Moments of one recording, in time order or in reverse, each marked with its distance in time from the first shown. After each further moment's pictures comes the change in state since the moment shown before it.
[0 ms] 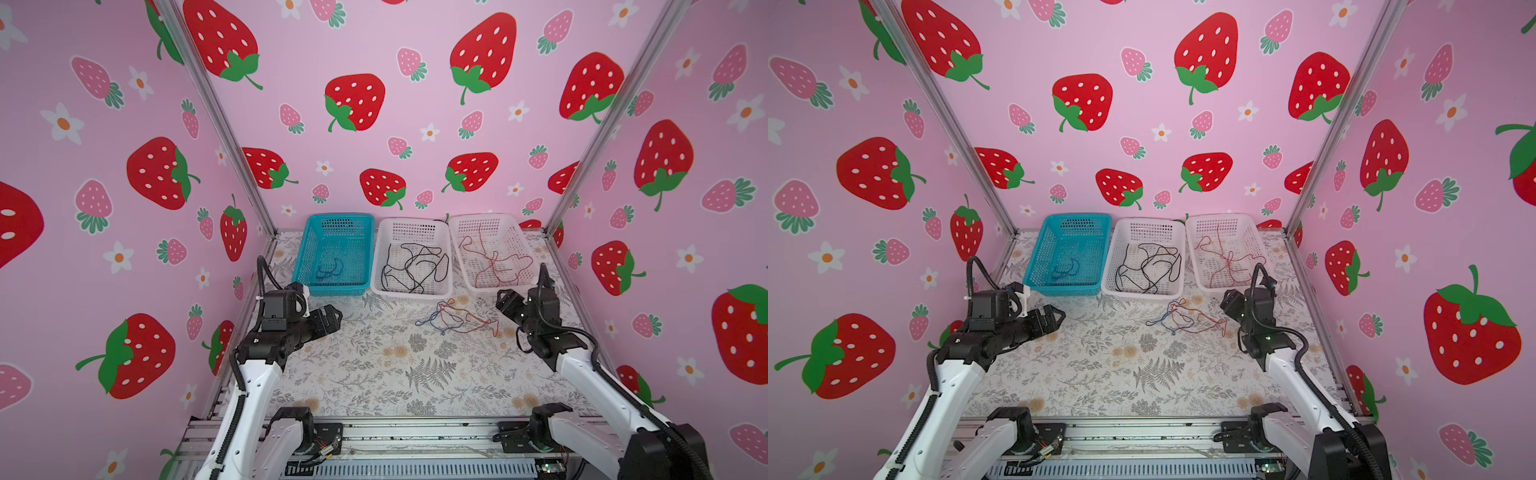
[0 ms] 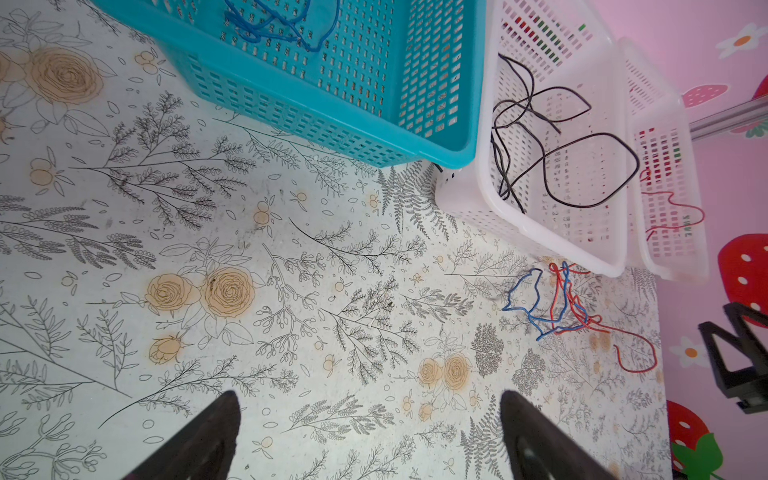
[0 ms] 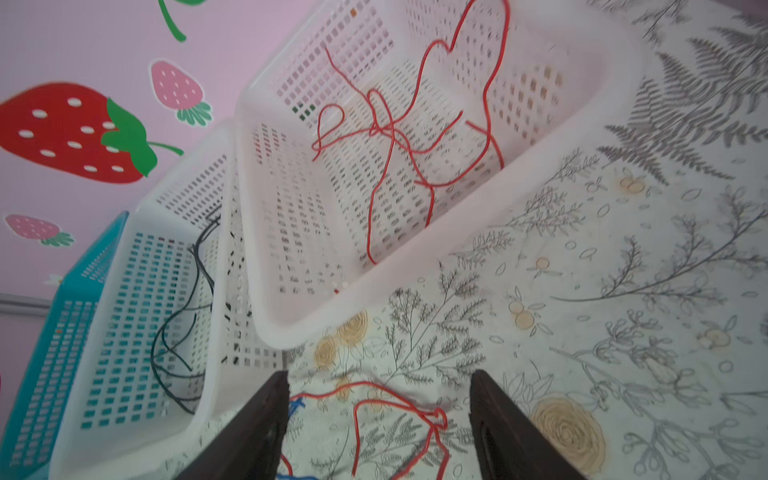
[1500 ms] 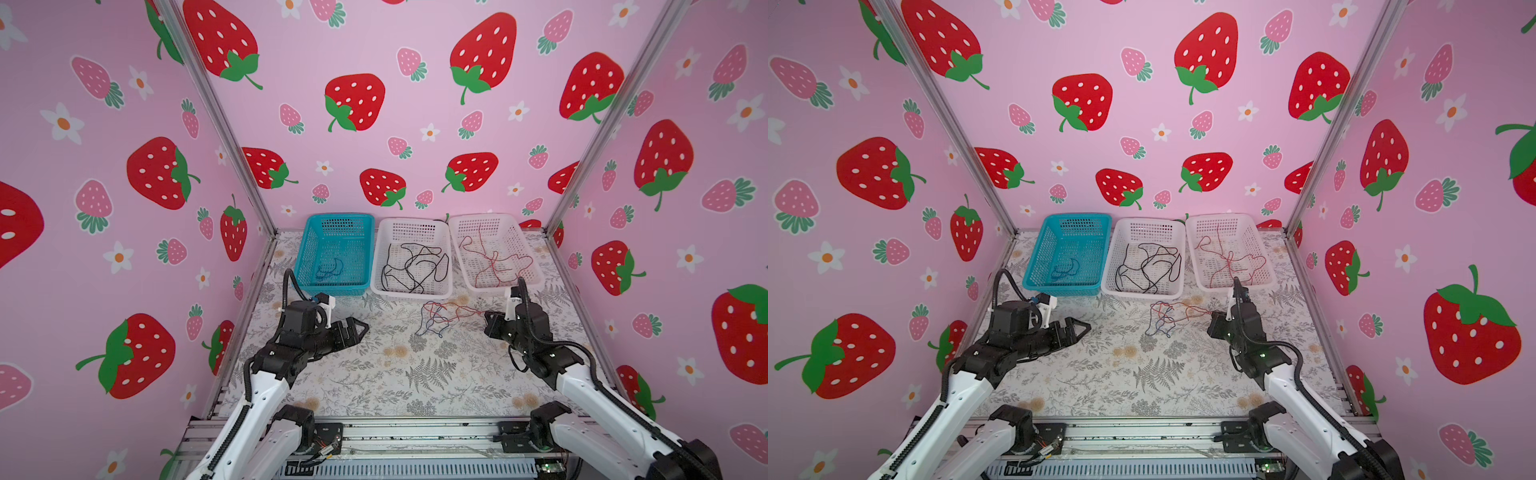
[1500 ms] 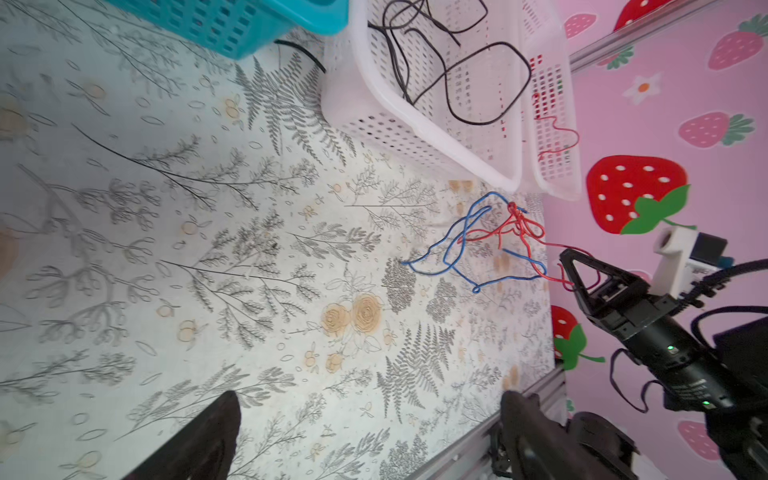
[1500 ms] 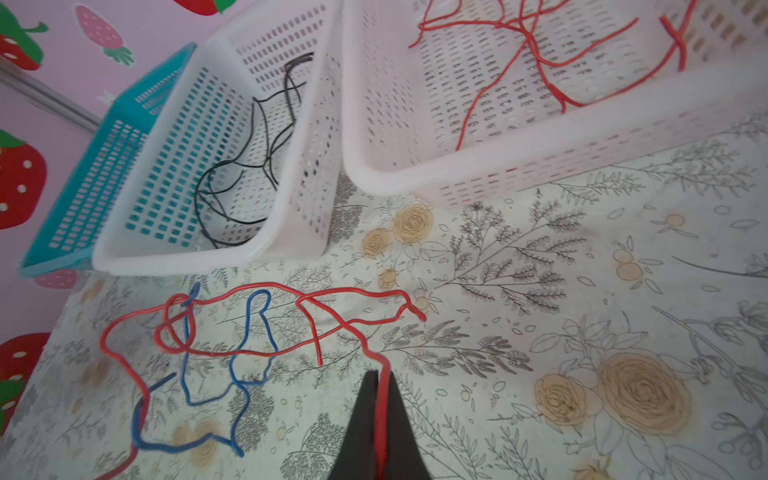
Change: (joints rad) left arm -0.217 -0.088 -0.181 0.191 0.177 -0.220; right arm 0.135 -0.120 -0.063 -0.032 -0.124 -0.194
